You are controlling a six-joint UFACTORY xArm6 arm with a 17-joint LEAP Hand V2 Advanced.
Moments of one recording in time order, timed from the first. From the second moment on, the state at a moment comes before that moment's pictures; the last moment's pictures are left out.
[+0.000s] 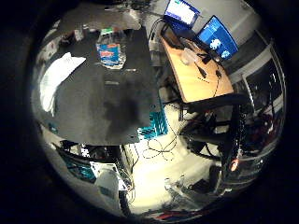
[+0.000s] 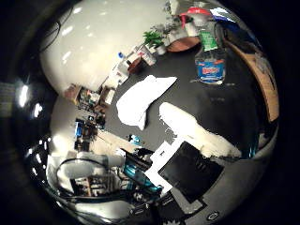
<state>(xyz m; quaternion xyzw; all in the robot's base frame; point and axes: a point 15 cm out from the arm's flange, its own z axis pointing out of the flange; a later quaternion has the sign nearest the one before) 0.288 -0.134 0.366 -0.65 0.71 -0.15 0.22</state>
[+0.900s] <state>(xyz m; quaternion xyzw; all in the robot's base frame) 0.357 -0.235 0.341 -0.56 0.74 -0.08 0.37</state>
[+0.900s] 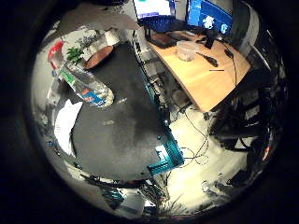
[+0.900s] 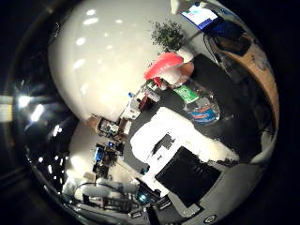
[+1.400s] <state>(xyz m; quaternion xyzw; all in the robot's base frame) 0.388 -0.292 0.328 -0.55 0.72 0.00 0.42</state>
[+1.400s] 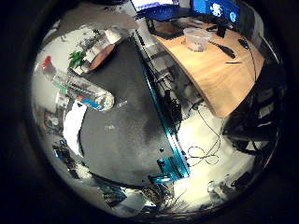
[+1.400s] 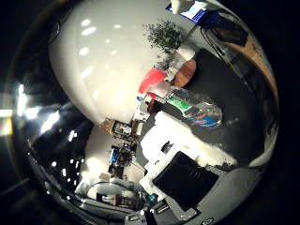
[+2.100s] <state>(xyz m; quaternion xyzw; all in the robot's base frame) 0.463 -0.235 0.315 -0.59 0.67 0.07 0.44</state>
